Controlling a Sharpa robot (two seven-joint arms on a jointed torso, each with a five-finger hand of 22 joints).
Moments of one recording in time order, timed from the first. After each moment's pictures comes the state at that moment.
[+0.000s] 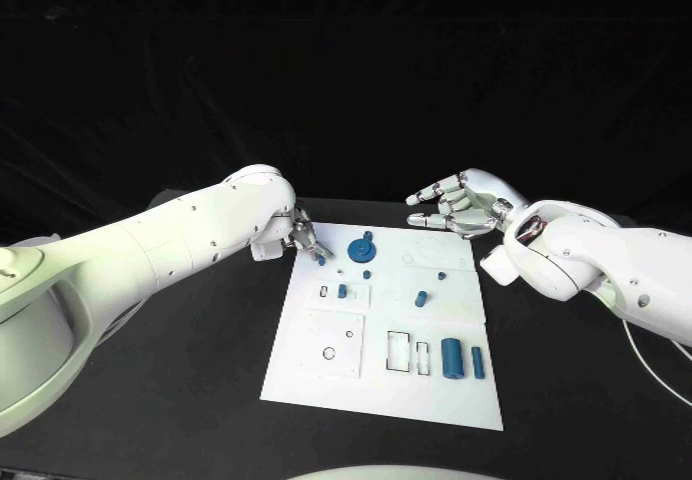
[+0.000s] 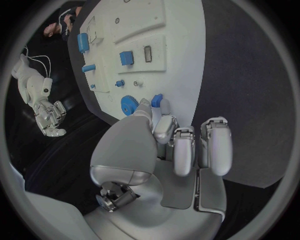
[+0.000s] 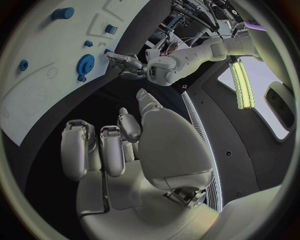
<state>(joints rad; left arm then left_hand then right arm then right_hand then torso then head) 1.31 -0.38 -0.01 0.89 -1.04 0.33 -0.59 1.29 0.04 -0.03 0.25 0.05 0.96 0.05 0.52 0.62 1.37 -0.03 1.19 1.14 1.47 -0.08 1.57 1.31 0.04 1.47 0.03 1.48 1.31 1.22 -0.88 0.04 1.53 -0.81 -0.28 0.12 1.38 -0.09 0.08 0.16 0.23 0.94 0.16 0.07 0.07 1.33 0.07 1.16 1.22 1.46 -0.01 1.48 1.31 0.05 1.43 0.10 1.42 1.27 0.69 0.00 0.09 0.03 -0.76</state>
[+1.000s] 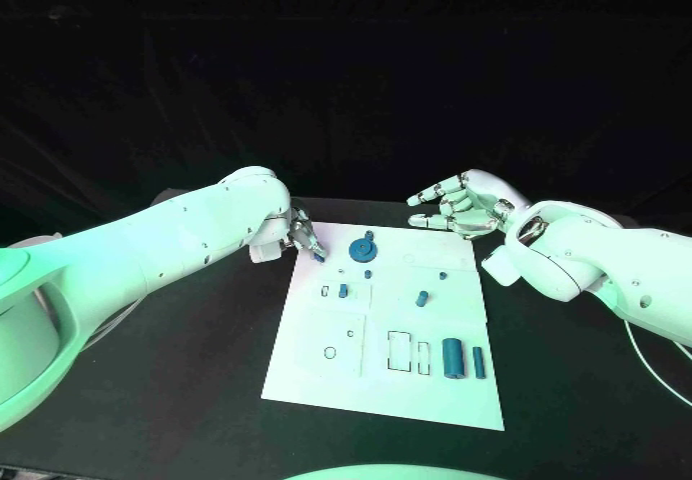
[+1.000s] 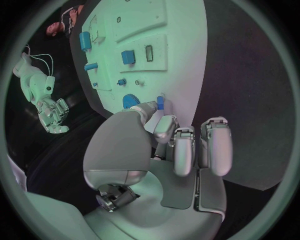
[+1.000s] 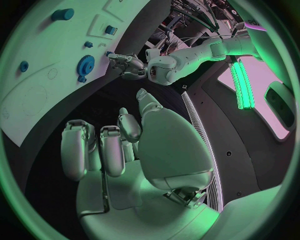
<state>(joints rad) 1.31 -0.42 -0.01 0.95 -1.02 0.29 -0.56 1.28 -0.12 0.51 0.19 0.23 0.92 0.05 0.57 0.65 1.38 -0.02 1.18 1.13 1.47 -0.08 1.57 1.31 0.04 1.47 0.02 1.47 1.31 1.21 -0.88 0.04 1.53 -0.81 -0.28 0.12 1.38 -0.09 0.07 0.15 0.23 0.94 0.16 0.07 0.07 1.33 0.07 1.16 1.22 1.46 -0.01 1.48 1.31 0.05 1.43 0.10 1.42 1.27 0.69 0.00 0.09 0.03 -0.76</state>
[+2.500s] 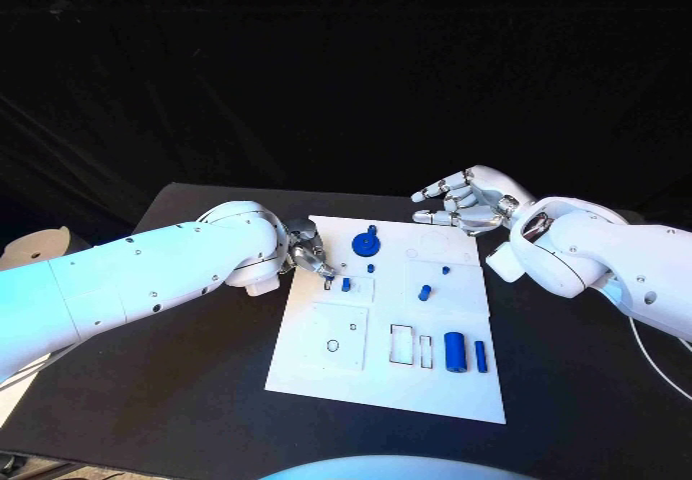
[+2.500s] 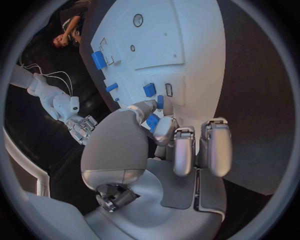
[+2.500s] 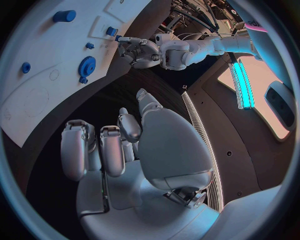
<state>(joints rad) 1.24 -0.65 -0.03 1.37 -1.09 0.08 -0.49 1.24 -0.16 0.56 0.14 0.28 0.93 0.06 0.58 0.64 1.40 -0.03 1.19 1.15 1.47 -0.08 1.57 1.31 0.04 1.47 0.02 1.49 1.31 1.21 -0.89 0.03 1.53 -0.81 -0.27 0.12 1.38 -0.09 0.07 0.15 0.23 0.94 0.16 0.07 0.07 1.33 0.07 1.16 1.22 1.46 -0.01 1.48 1.31 0.05 1.43 0.10 1.42 1.27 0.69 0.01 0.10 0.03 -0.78</state>
